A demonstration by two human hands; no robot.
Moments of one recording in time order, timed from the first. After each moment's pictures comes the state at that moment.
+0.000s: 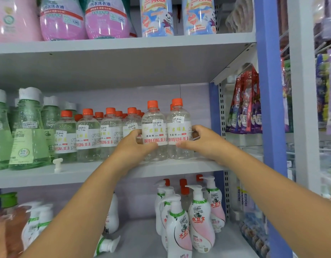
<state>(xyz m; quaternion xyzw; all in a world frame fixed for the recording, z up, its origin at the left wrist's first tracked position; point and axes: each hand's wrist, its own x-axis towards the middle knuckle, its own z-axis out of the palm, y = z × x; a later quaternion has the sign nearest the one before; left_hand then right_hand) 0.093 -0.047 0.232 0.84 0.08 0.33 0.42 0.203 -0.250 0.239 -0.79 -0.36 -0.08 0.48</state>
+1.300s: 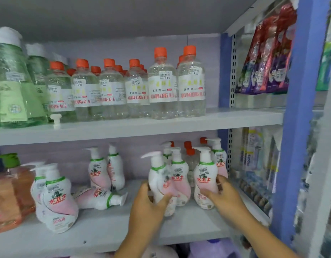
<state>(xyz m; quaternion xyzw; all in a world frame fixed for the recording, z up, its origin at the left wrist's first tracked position) 0.082 -0.054 -0.018 0.80 0.18 0.31 0.49 0.204 -0.254 -0.025 -0.78 -0.16 -0.01 0.61</state>
